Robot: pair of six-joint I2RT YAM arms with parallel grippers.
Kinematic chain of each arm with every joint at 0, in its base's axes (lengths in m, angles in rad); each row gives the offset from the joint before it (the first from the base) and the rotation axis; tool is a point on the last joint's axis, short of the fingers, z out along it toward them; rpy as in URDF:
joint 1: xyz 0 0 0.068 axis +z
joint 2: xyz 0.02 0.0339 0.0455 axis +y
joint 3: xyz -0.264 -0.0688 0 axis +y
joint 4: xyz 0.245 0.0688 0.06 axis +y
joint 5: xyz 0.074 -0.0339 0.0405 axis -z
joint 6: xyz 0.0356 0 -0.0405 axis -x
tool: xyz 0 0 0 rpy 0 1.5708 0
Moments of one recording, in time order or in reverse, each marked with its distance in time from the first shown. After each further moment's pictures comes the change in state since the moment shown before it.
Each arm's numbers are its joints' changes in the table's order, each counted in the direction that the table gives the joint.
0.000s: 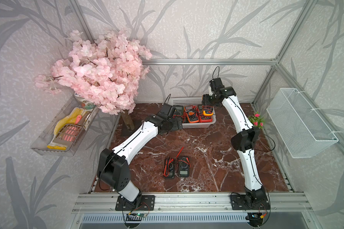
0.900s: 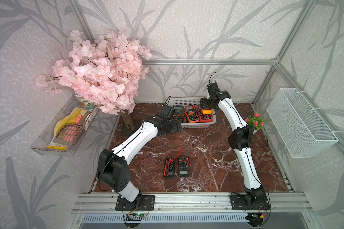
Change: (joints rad) left arm 0.000 -0.014 0.014 0.053 0.019 0.009; right arm -0.004 0.113 -0.002 -0.095 0.022 -0.034
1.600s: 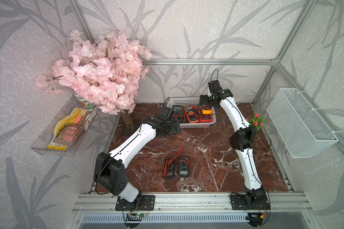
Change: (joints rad) left arm 0.000 -0.045 0.043 0.024 -0.007 -0.002; right arm 0.000 -0.092 0.029 -0.006 -0.006 -0.006
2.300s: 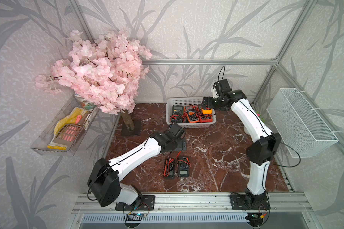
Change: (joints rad) left arm -0.266 -0.117 0.240 -0.038 -0.124 0.148; right arm 0.054 -0.535 0.639 -0.102 -0.098 -0.022
